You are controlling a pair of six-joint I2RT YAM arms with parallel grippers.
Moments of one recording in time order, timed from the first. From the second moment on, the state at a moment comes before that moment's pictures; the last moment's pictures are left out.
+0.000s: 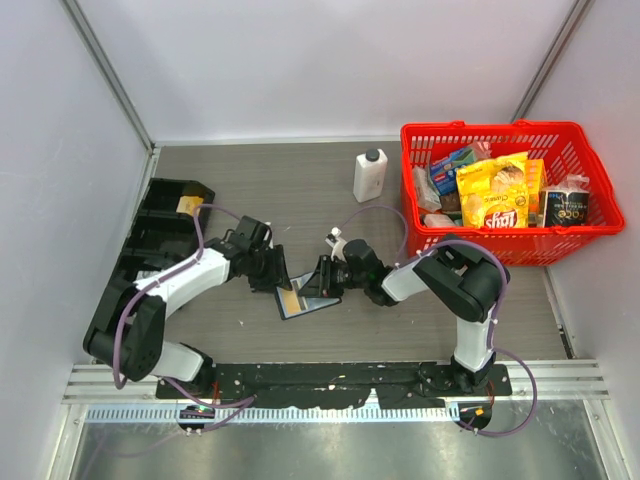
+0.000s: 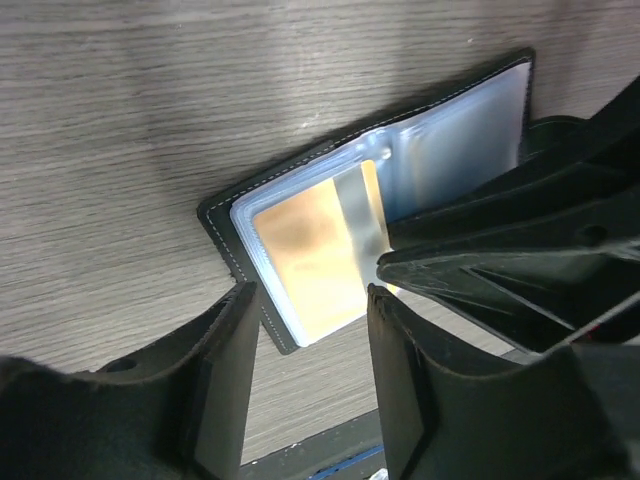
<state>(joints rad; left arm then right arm) -0.48 1.43 0.78 -0.48 0.23 -0.61 0.79 1.89 0.68 0.70 -0.48 0.92</state>
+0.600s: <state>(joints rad) -0.46 1.54 0.79 -0.47 0.25 -0.62 0.80 1.85 0.70 0.59 -0.41 0.93</state>
